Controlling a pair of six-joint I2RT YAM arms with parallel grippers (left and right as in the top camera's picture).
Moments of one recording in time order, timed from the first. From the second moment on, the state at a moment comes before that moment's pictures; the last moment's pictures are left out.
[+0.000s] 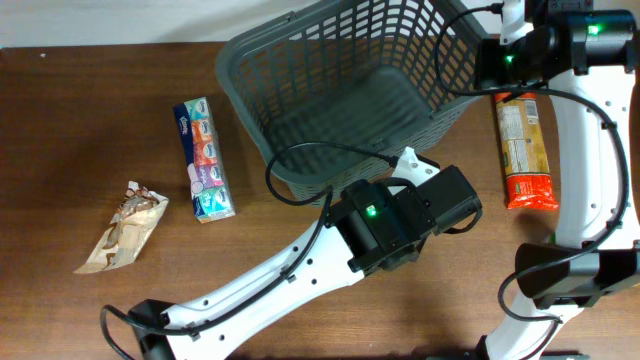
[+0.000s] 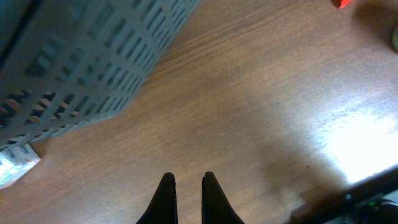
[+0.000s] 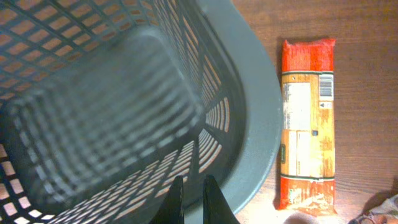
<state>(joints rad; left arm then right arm) -1.09 1.77 1.91 -1.35 -0.32 -0.57 0.01 1.95 2.31 -1.42 -0.05 0.05</state>
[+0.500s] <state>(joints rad) -1.09 1.77 1.91 -1.38 -0.34 -0.57 0.02 1.96 2.31 -1.39 -0.05 0.05</state>
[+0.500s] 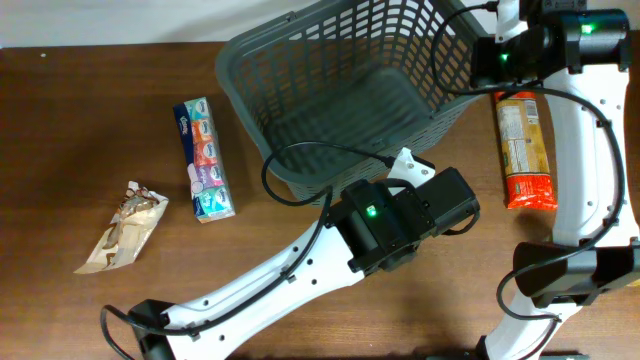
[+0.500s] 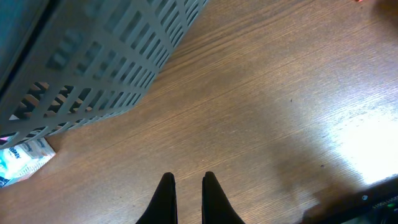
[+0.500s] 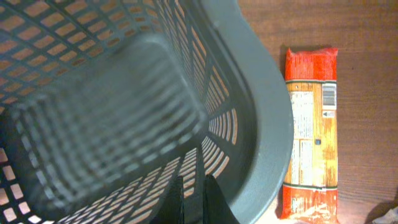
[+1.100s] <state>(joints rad) -1.09 1.82 1.91 -1.39 -0.34 -0.57 0.02 2.00 2.31 -1.34 -0.05 0.04</state>
